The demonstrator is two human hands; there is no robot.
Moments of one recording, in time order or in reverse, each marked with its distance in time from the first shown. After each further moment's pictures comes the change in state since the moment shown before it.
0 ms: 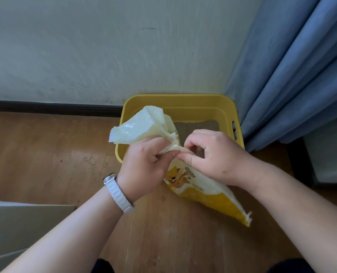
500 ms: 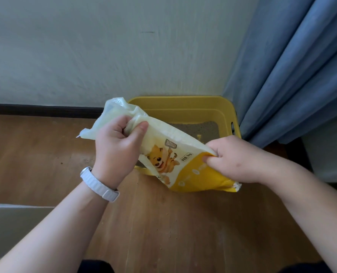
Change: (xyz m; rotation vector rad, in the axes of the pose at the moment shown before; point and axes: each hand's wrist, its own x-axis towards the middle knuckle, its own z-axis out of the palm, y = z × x) left_hand 0.013 -0.004 -0.032 -0.296 0.260 -0.408; right_hand -0.012 0.014 -0.023 -0.140 -0.269 0.283
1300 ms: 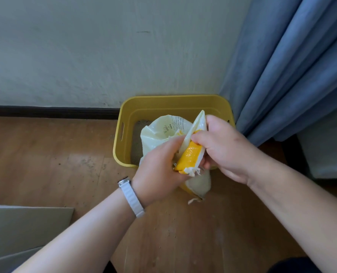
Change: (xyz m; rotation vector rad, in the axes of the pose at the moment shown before) left_hand -0.045 0.000 0.053 0.176 -0.468 0.187; right_hand 0.001 -0.036 0.010 0.935 0.260 0.051
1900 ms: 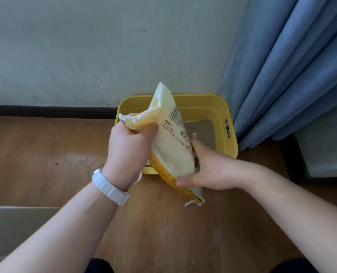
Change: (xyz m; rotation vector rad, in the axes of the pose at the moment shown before) left_hand 0.022 0.019 -0.042 -0.481 0.415 -0.435; right_hand 0.010 0.051 -0.014 -0.699 -0.398 0.034
